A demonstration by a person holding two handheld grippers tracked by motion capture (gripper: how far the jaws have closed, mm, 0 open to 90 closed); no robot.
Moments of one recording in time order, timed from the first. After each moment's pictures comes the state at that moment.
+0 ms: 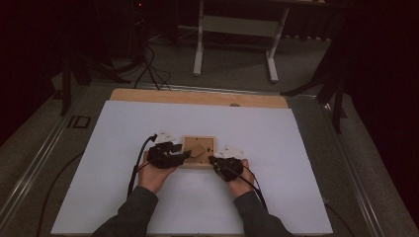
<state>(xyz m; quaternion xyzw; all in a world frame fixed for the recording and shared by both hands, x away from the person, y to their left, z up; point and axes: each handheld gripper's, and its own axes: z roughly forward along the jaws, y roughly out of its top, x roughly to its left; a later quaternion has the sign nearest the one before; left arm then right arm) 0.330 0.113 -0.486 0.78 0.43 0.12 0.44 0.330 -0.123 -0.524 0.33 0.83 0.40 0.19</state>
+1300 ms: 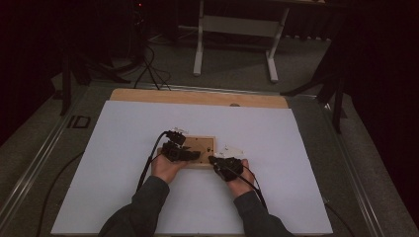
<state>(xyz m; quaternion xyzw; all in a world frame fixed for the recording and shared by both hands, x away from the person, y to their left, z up) 0.370 0.086 -0.502 0.79 0.48 0.02 0.38 0.331 -0.123 -0.523 0.33 0.83 0.40 0.19</state>
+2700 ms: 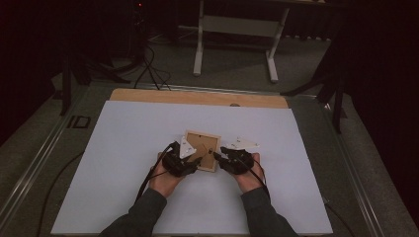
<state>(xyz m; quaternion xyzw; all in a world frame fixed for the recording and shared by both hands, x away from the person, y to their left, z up) 0.314 0.069 -0.493 0.83 0.34 0.22 0.38 0.337 -0.147 -0.493 0.36 0.81 0.42 0.18</state>
